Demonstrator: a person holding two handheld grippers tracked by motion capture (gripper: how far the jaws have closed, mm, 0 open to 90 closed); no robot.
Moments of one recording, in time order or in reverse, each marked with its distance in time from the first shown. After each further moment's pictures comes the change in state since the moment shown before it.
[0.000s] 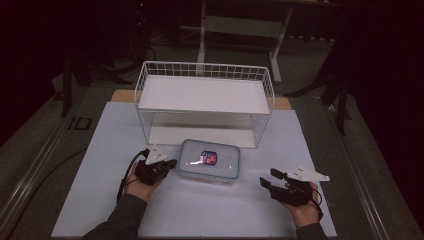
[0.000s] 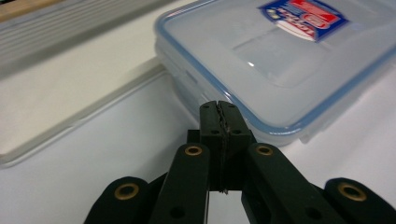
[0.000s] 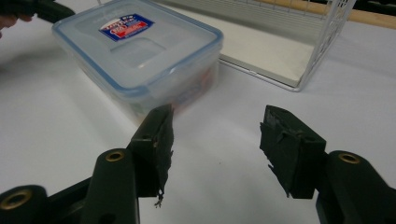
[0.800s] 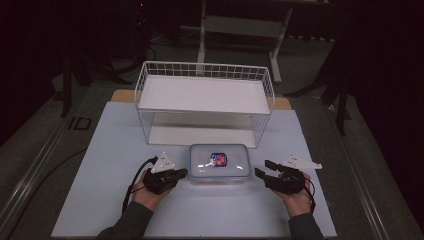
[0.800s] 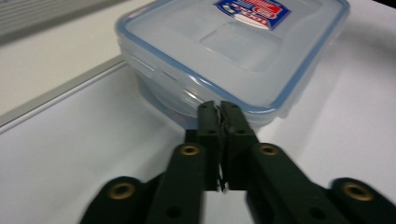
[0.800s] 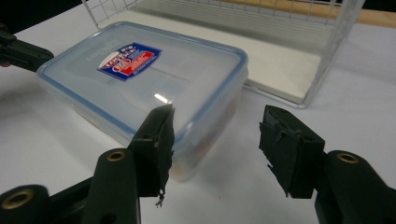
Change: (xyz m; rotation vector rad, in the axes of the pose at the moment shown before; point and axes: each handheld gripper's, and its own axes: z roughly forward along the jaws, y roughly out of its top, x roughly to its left) left arm -0.017 -0.002 0.003 -0.037 -0.111 -0.040; right arm -0.008 0.018 0.026 -0.009 0.020 0.046
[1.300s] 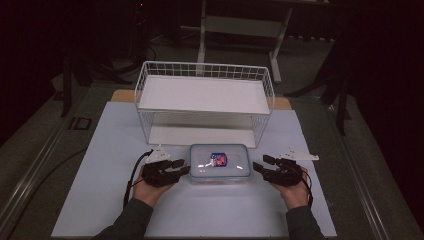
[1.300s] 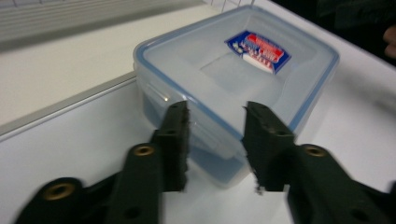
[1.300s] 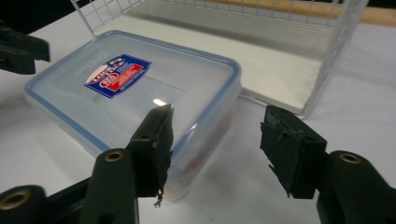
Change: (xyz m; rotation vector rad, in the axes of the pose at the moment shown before) left arm 0.011 0.014 0.002 -0.044 -0.041 -0.121; right arm -0.012 0.011 0.014 0.014 0.026 0.038
